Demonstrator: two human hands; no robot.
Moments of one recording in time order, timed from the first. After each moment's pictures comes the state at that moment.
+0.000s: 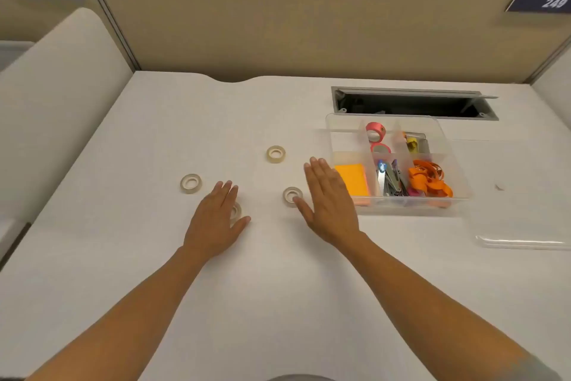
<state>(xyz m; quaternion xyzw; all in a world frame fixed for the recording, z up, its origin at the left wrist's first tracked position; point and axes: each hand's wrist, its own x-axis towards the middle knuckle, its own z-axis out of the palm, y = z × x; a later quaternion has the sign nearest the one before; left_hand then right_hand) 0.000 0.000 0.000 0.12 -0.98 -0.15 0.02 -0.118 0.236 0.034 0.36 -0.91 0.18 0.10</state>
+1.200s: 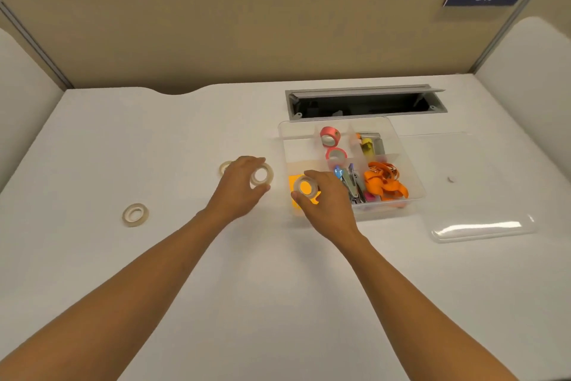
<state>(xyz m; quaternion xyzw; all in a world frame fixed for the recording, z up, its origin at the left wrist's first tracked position) -0.135 0.091 0.079 0.07 -0.93 -0.35 0.04 -0.159 0.292 0.067 0.16 -0.90 0.41 0.00</state>
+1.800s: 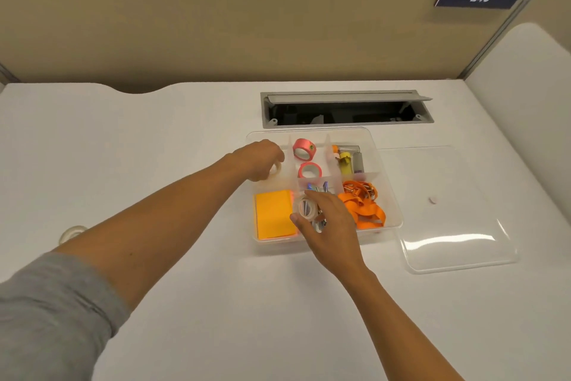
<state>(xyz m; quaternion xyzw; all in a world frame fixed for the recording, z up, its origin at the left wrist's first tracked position) -0.300 0.153 0.078 -0.06 -0.98 -0.10 -0.18 -0.194 0.354 0.057 0.14 -0.89 0.43 0.00</state>
